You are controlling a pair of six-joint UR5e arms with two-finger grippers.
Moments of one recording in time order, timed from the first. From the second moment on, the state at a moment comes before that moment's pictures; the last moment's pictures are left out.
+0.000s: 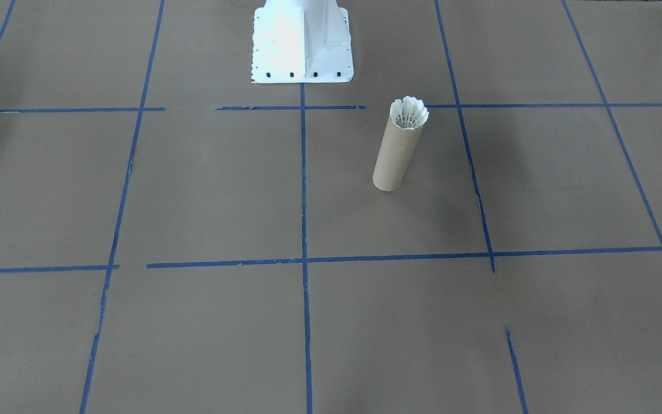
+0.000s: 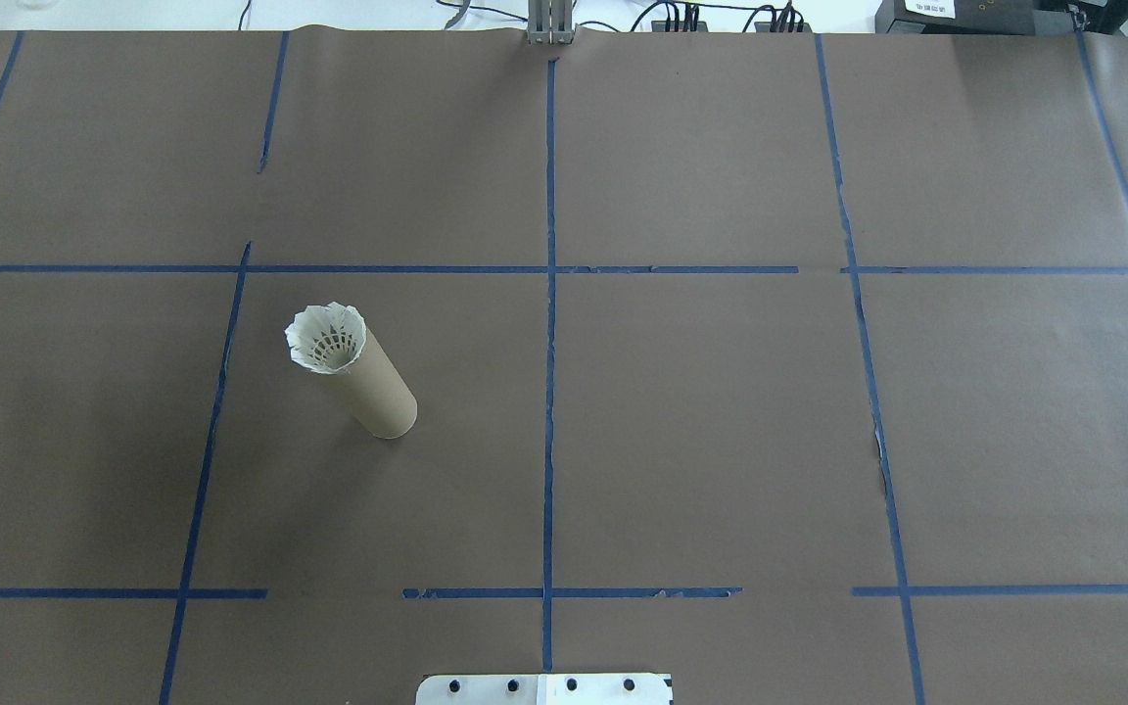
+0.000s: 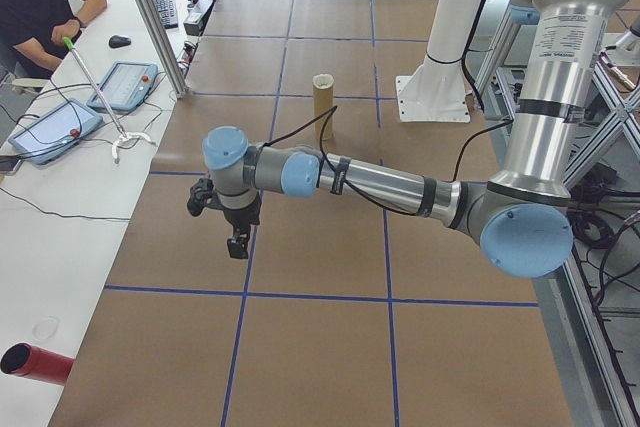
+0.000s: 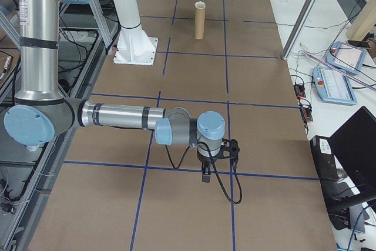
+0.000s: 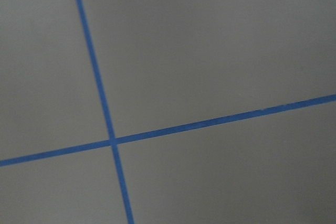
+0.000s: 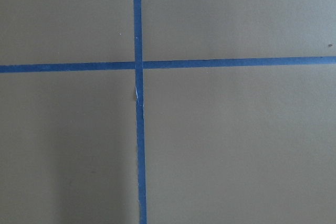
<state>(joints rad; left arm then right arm) -1.50 -1.71 -1.57 -1.50 -2.29 -0.01 1.56 -1.65 1.62 -1.49 2.30 0.08</state>
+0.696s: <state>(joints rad) -1.58 -1.62 -1.48 -1.51 -2.30 0.05 1.56 -1.65 1.62 -1.49 2.30 0.08</state>
